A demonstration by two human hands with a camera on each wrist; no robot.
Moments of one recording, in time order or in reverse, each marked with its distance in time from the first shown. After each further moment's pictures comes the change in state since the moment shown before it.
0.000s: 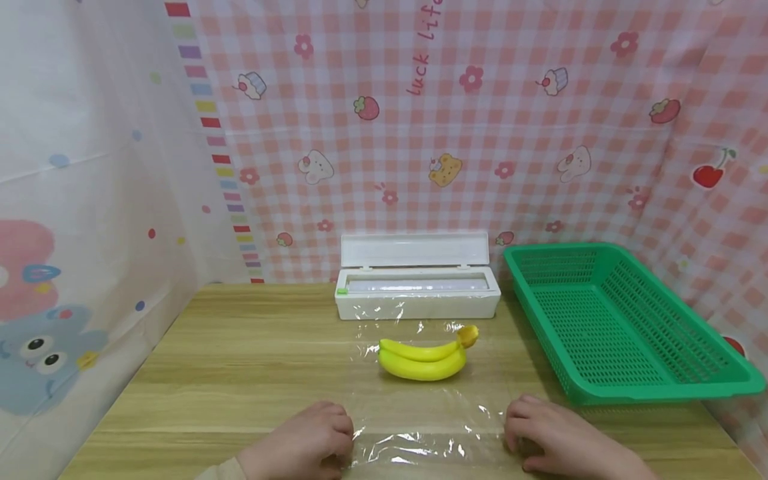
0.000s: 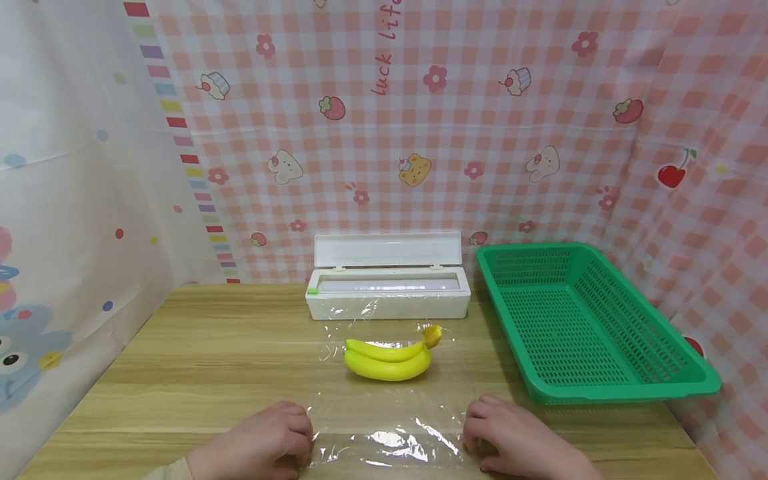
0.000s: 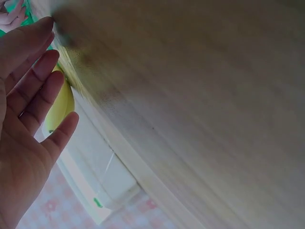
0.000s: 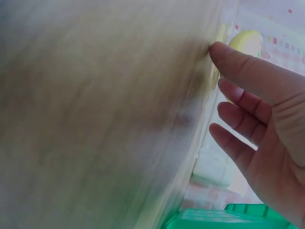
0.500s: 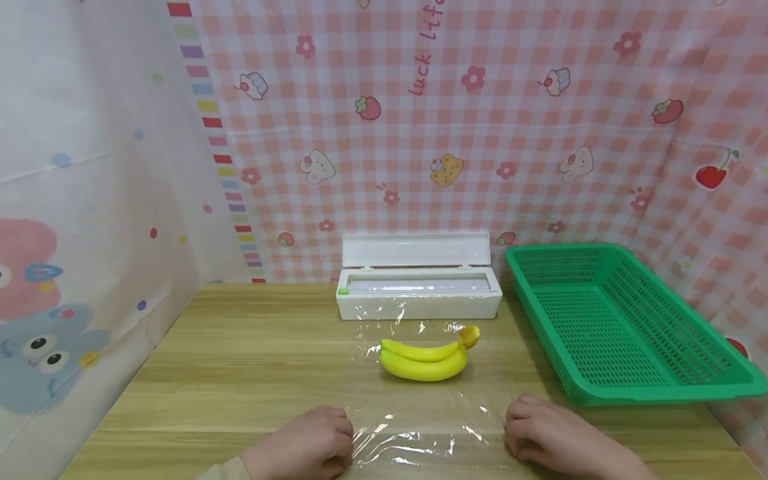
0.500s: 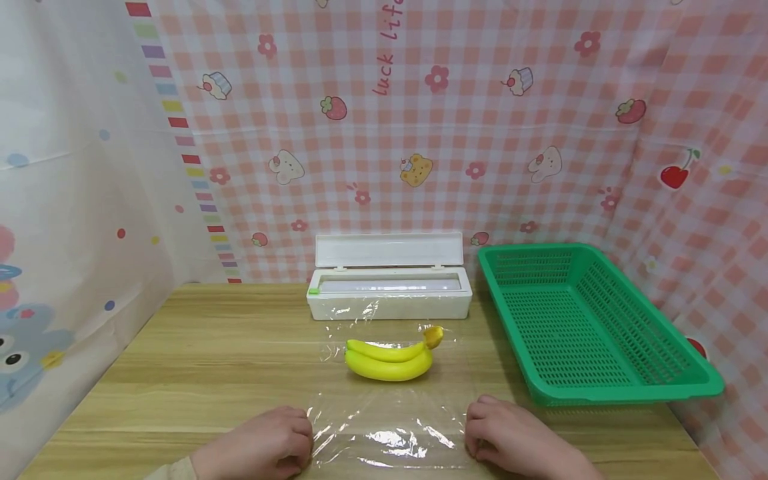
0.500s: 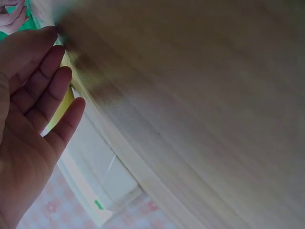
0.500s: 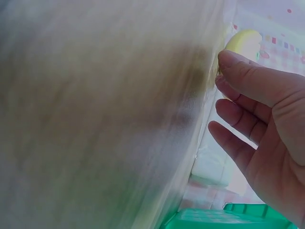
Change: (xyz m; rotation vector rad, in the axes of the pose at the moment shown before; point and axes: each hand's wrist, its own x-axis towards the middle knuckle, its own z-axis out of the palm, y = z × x) left_hand 0.001 0.000 0.005 0.046 0.027 0.046; right_hand 0.008 0.002 0.001 0.038 0.036 -0.078
